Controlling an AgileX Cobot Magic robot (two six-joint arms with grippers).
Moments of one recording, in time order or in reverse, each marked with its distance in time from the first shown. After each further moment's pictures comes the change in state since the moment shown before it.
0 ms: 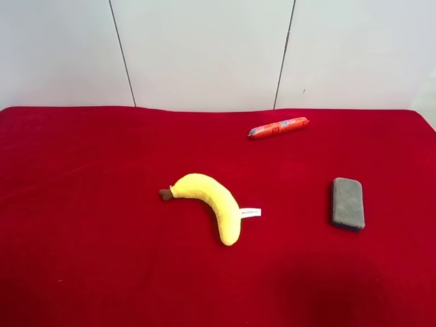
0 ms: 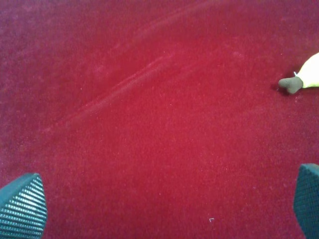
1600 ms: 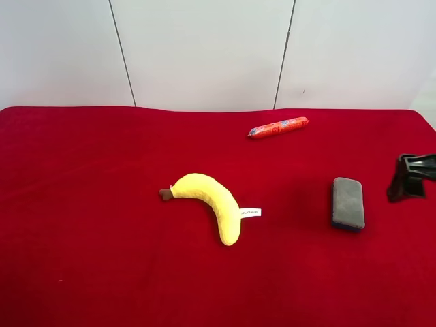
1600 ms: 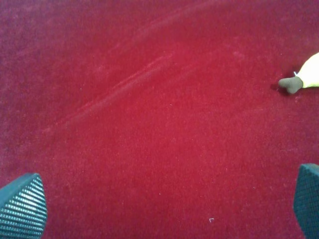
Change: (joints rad) left arm 0.000 0.000 0.000 0.000 0.000 0.000; right arm 0.000 1.118 -0.173 -0.026 -0.215 0.095
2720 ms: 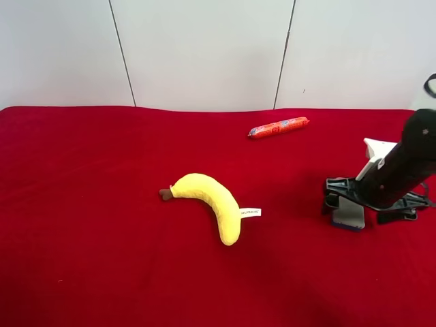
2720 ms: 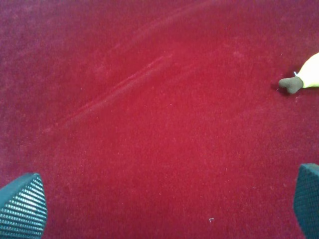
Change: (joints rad) left arm 0.000 0.000 0.000 0.000 0.000 0.000; right arm 0.049 0.609 -0.007 0.128 -0.490 0.041
